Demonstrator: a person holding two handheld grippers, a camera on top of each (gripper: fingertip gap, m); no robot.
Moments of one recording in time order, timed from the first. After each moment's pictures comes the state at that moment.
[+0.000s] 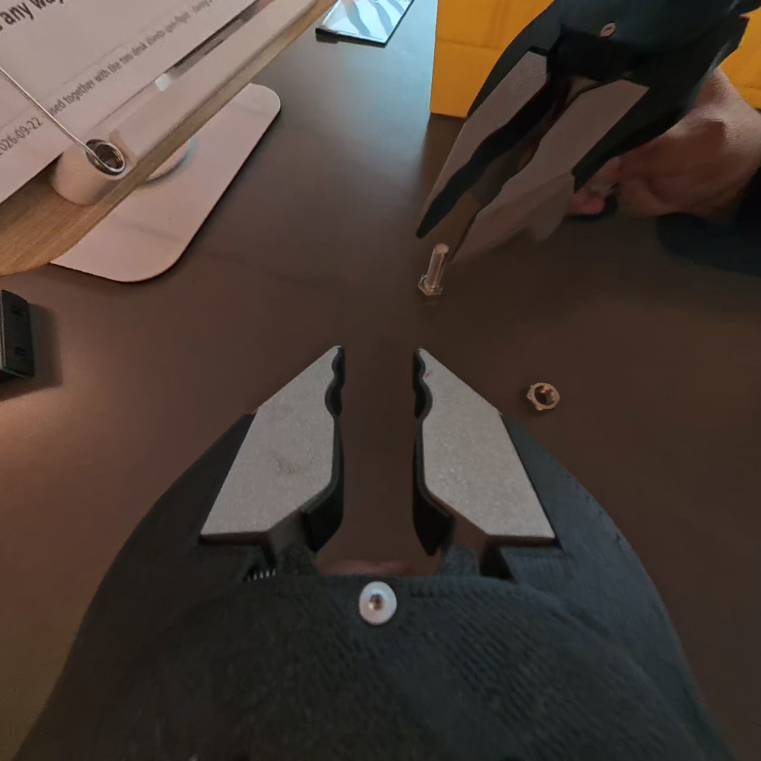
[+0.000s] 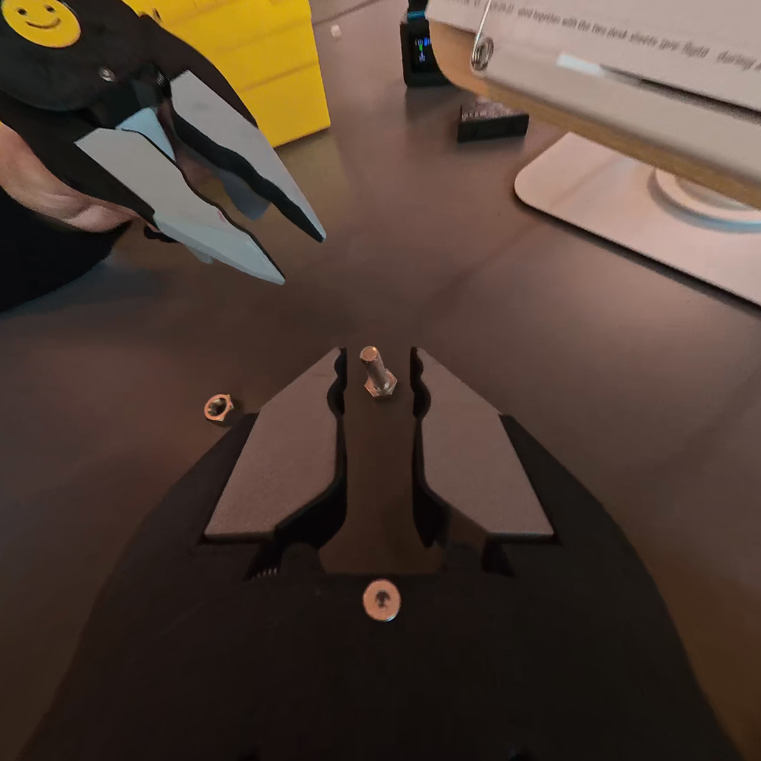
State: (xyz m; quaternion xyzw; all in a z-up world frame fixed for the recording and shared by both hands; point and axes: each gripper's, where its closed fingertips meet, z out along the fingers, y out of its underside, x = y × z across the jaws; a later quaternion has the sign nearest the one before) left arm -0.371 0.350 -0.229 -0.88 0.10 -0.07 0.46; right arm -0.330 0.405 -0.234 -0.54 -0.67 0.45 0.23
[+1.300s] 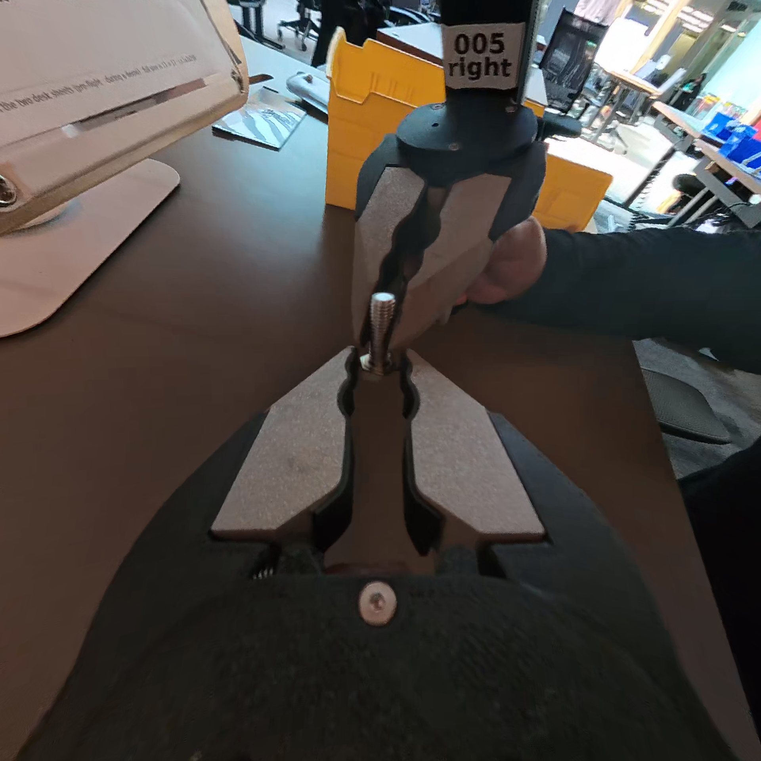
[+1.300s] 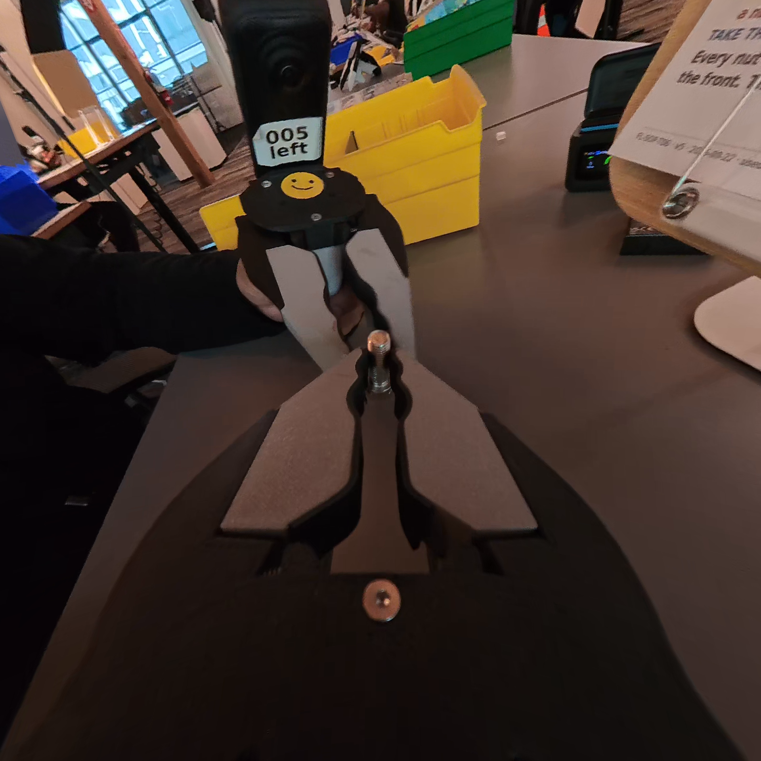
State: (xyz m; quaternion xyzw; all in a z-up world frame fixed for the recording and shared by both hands) left arm -0.341 0.352 -0.207 -0.81 0.12 -0.24 0.52; right arm -0.359 0.335 -0.191 -0.42 -0.68 0.58 0.15
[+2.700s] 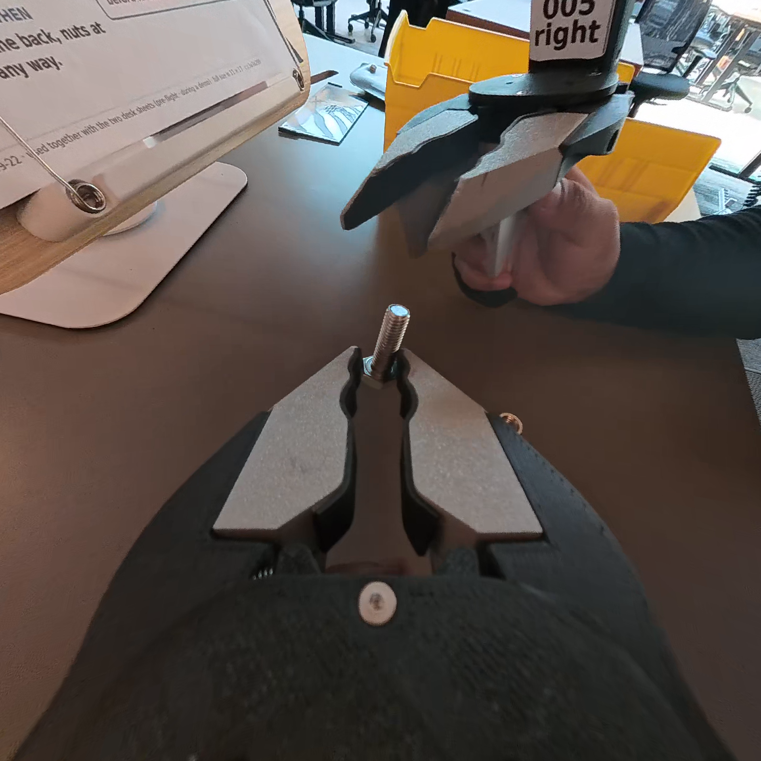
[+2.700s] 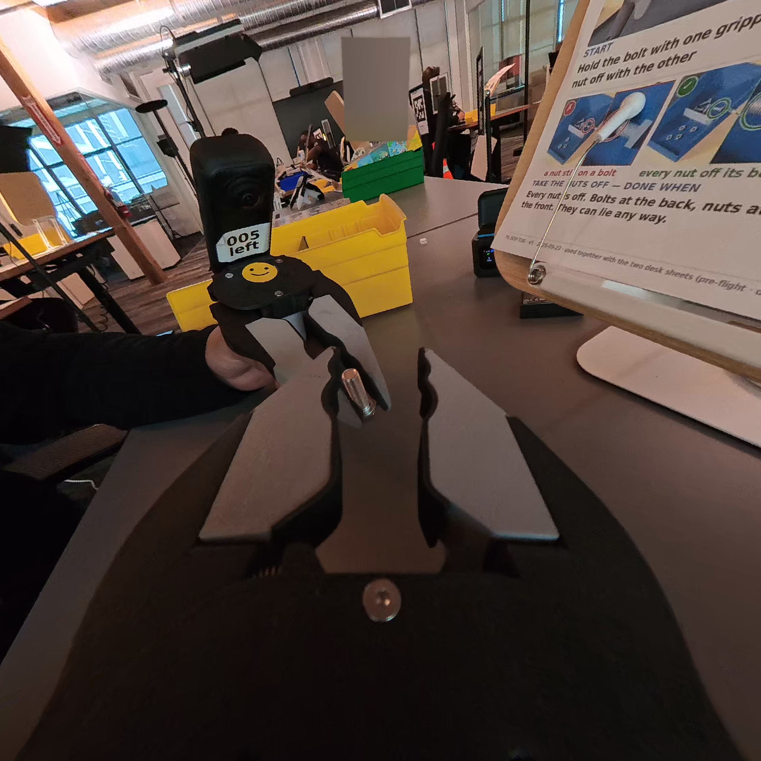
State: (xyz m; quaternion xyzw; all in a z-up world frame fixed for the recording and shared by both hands) left arm -0.359 0.358 -0.215 -0.83 0.11 -0.15 0.53; right arm -0.365 0.370 -0.164 -0.44 -0.59 0.63 0.26
